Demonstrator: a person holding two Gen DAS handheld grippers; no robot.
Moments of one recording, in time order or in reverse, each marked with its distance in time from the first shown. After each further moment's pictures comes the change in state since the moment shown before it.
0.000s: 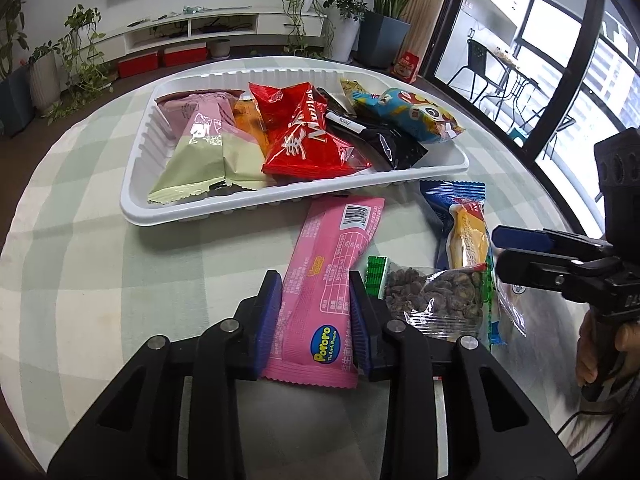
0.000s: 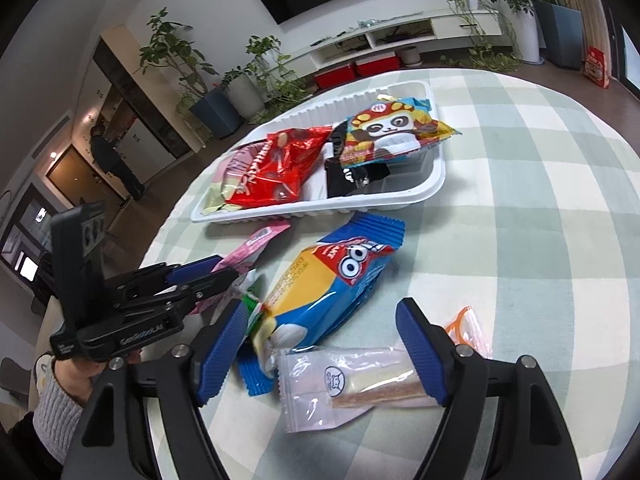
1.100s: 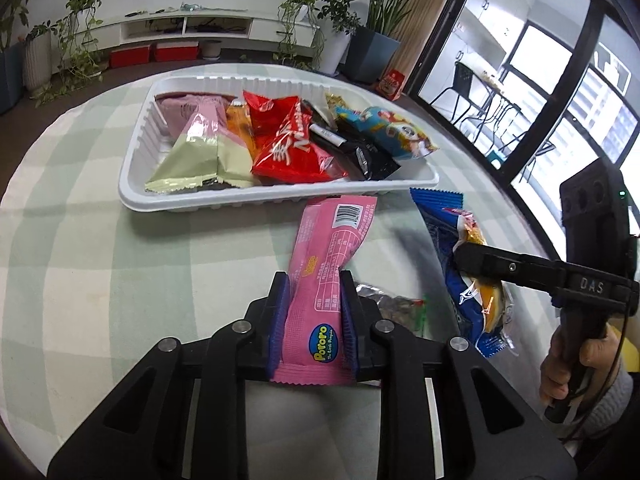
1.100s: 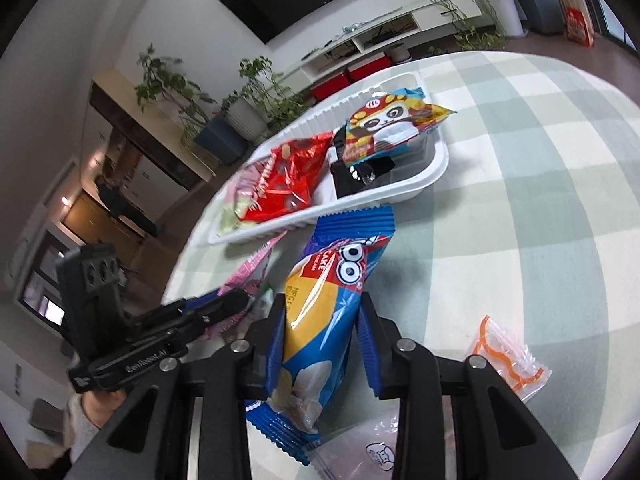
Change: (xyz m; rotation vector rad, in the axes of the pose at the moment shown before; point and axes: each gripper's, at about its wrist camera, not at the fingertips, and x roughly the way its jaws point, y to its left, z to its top) left arm -0.020 0.003 -0.008 -0.064 -0.047 -0.111; right arm -0.003 -0.009 -0.008 0.167 -0.063 0.128
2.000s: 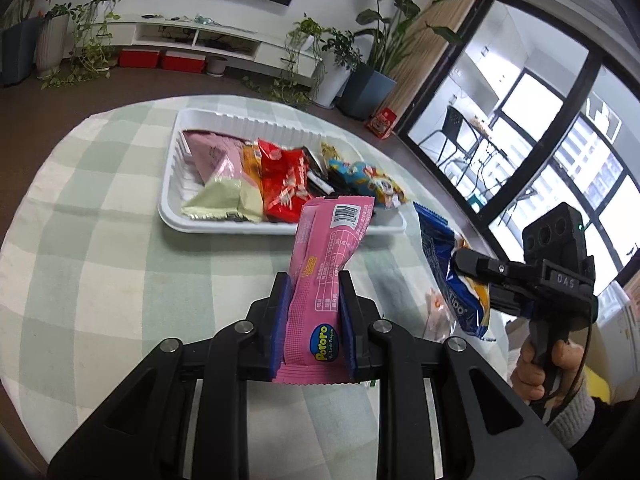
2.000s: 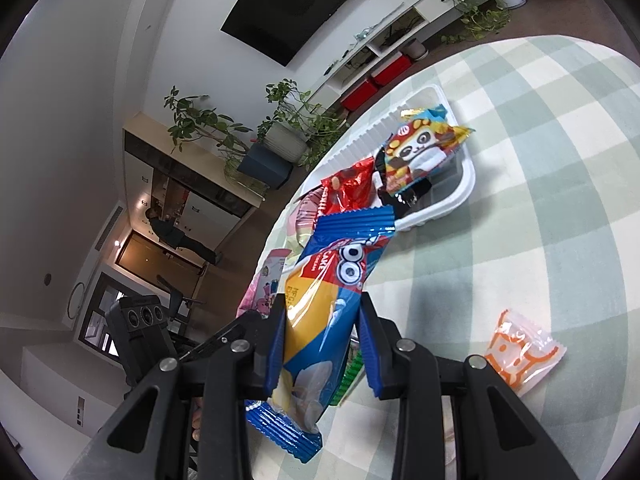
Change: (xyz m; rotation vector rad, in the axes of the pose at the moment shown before) left arm -0.069 0.015 0.002 -0.117 -0.114 -0.083; right arm -0.018 0.008 0.018 0.115 -0.035 0.203
